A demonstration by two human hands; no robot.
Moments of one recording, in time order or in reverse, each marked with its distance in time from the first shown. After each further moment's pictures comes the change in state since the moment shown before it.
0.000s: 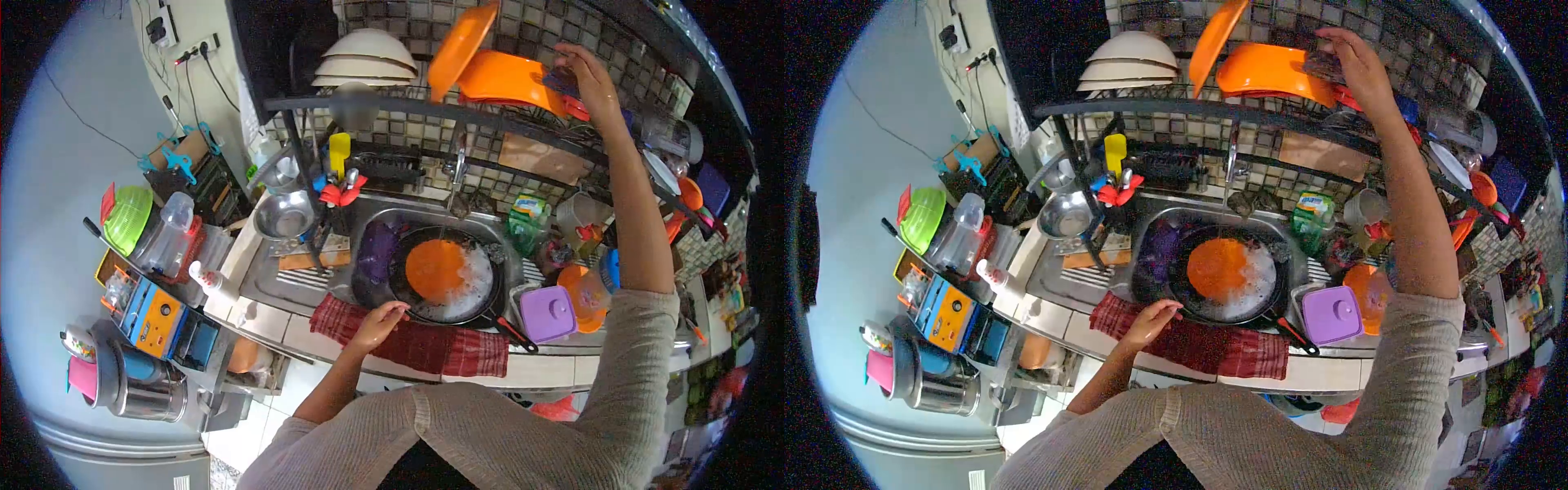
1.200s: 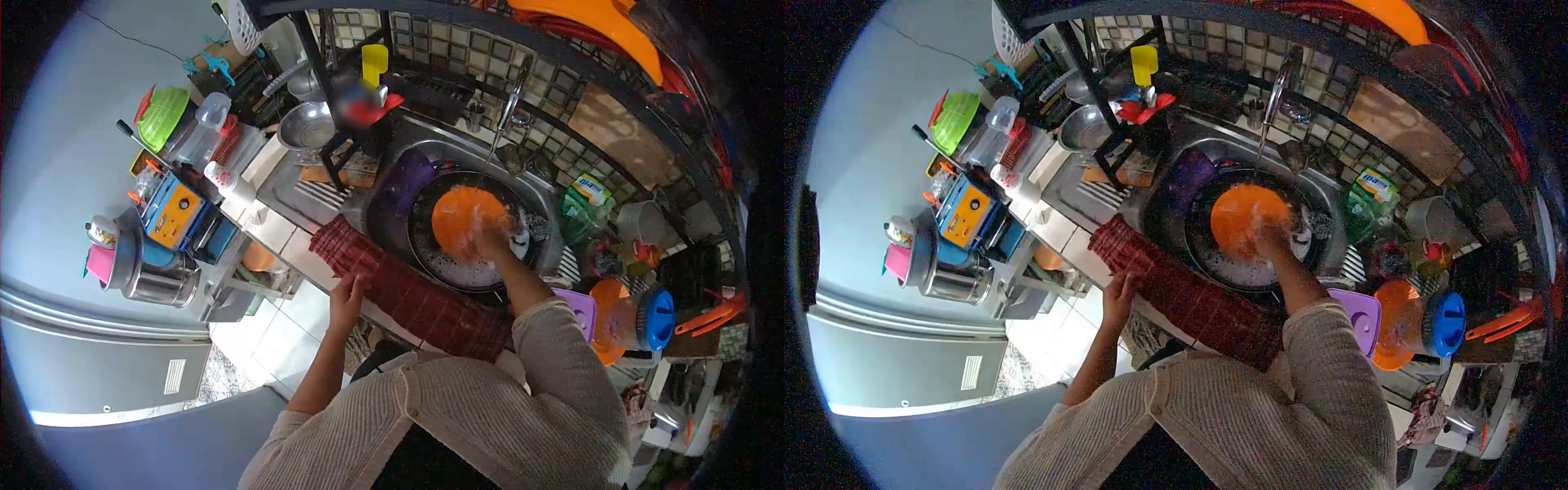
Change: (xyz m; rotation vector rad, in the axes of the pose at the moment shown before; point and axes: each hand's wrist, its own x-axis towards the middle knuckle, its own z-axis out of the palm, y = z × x) left_hand -0.072 -0.040 0.057 0.192 0.895 -0.277; right_hand -0.453 0.132 0.346 -0.477 -1.048 0.209
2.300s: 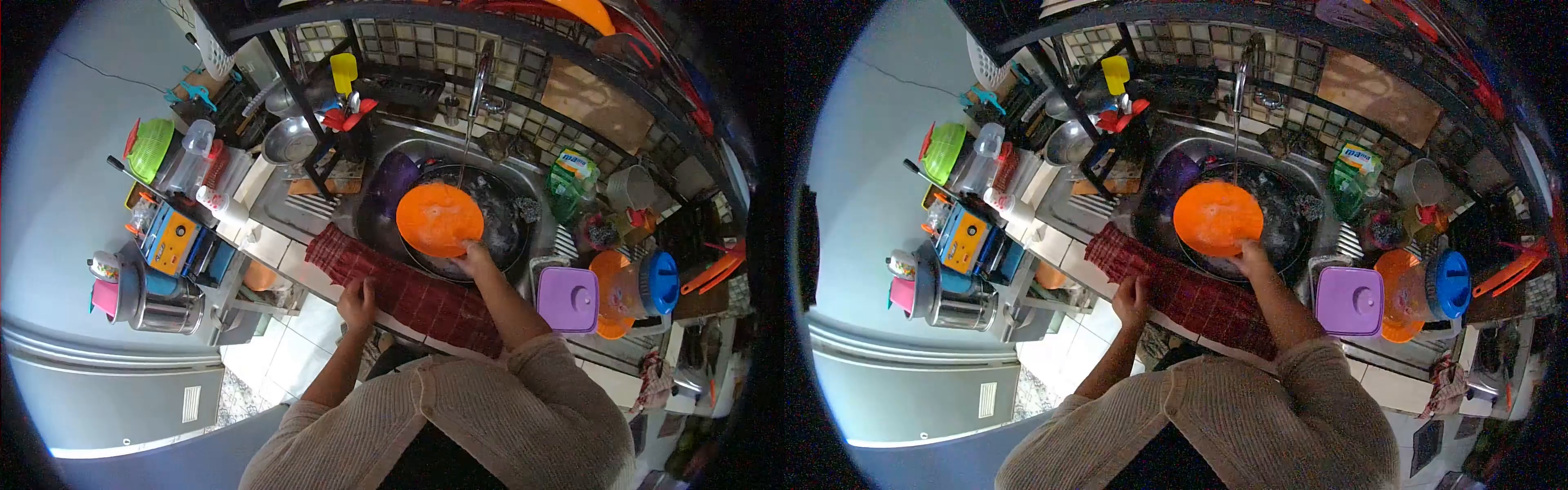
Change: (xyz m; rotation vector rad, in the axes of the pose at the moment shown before) left_hand -0.006 0.001 0.030 0.416 0.295 0.339; right_hand -0.075 -0.068 -0.053 2.252 -0.174 0.782
